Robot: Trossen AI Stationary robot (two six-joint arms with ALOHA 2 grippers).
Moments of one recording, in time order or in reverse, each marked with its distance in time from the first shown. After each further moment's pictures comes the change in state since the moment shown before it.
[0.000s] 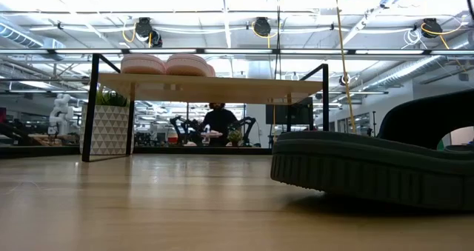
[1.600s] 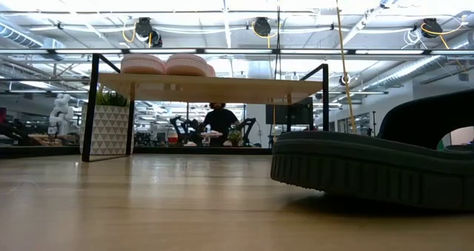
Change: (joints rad) left arm -0.001 0.000 0.000 0.001 0.019 0.010; right arm -0.031 0.743 0.419 -0.743 -0.192 0.210
